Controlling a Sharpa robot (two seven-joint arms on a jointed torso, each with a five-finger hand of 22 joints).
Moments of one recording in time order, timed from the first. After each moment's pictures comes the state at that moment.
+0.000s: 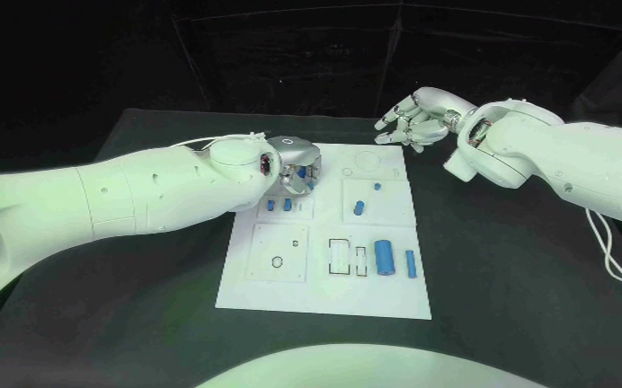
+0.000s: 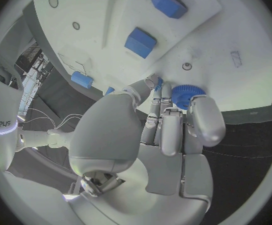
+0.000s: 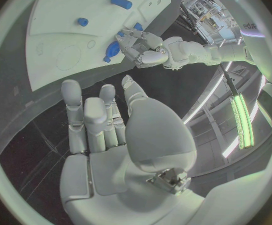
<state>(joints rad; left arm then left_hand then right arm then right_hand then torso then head) 1.31 -0.59 -0.23 1.33 -1.54 -0.14 -0.10 1.30 -0.13 0.50 -0.07 0.05 1.01 0.12 0.27 0.12 1.03 0.06 0.41 0.17 1.47 -0.02 1.41 1.31 0.10 1.46 0.07 1.22 1.15 1.33 -0.79 -0.09 1.38 -0.95 -0.17 0.06 1.30 0.00 -0.01 0.03 0.20 0.91 0.15 0.12 0.08 1.17 0.06 0.82 0.85 1.46 -0.01 1.11 1.00 0.14 1.08 0.10 1.15 0.68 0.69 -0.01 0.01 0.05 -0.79</state>
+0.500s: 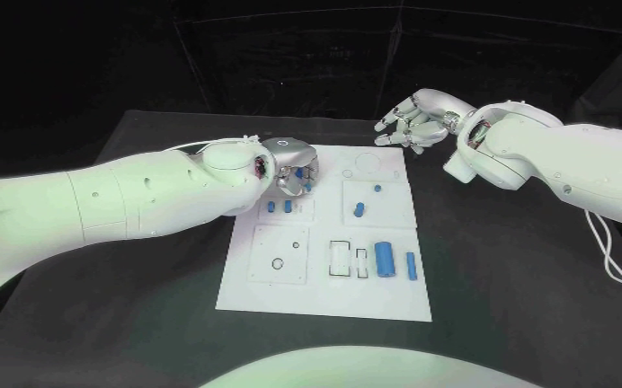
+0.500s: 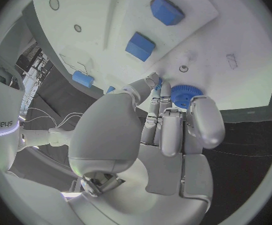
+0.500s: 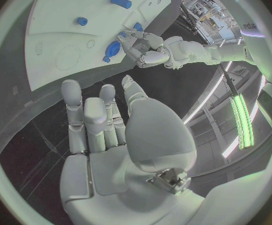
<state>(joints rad) 1.30 -0.63 -0.23 1.36 -1.54 -0.18 -0.10 1.33 -0.11 0.53 -0.09 0.05 1.05 0.11 0.26 0.13 1.09 0.05 0.38 0.15 1.47 -0.02 1.42 1.31 0.10 1.46 0.07 1.23 1.17 1.33 -0.79 -0.09 1.38 -0.95 -0.17 0.06 1.30 0.00 -0.01 0.03 0.20 0.91 0.15 0.12 0.08 1.17 0.06 0.82 0.85 1.46 -0.01 1.11 1.00 0.14 1.08 0.10 1.15 0.68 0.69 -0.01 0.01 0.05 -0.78</state>
